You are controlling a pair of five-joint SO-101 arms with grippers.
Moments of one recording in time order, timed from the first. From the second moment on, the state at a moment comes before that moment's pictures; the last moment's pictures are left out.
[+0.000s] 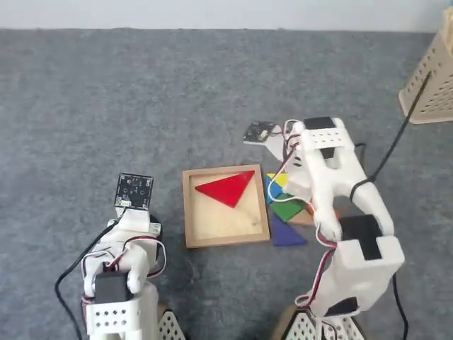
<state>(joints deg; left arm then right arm) -11.0 -103.4 97.1 72.6 -6.1 -10.5 14.1 13.5 77.4 55.0</state>
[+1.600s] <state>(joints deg) -11.0 -103.4 97.1 72.6 -6.1 -7.1 25.1 2.9 70.4 37.6</state>
